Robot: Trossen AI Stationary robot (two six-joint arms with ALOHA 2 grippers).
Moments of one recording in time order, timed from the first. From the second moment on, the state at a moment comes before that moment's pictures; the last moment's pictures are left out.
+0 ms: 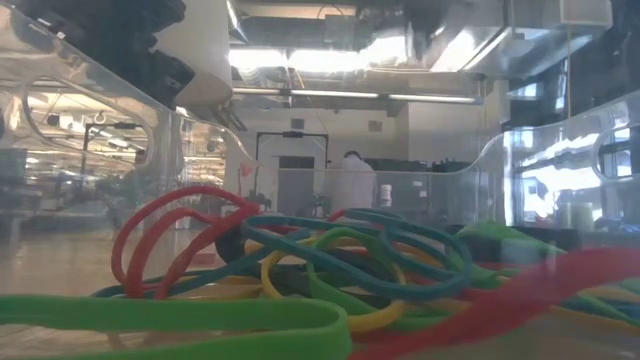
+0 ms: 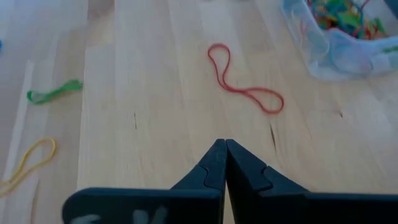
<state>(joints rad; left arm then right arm) -0.16 0.97 0.63 -0.44 -0.03 0.04 0.45 2.27 2.31 -1.57 0.18 0.72</state>
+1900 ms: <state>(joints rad) -0.16 0.97 0.63 -0.29 -0.33 -0.04 -0.18 1.36 0.60 -0.56 0.15 0.89</state>
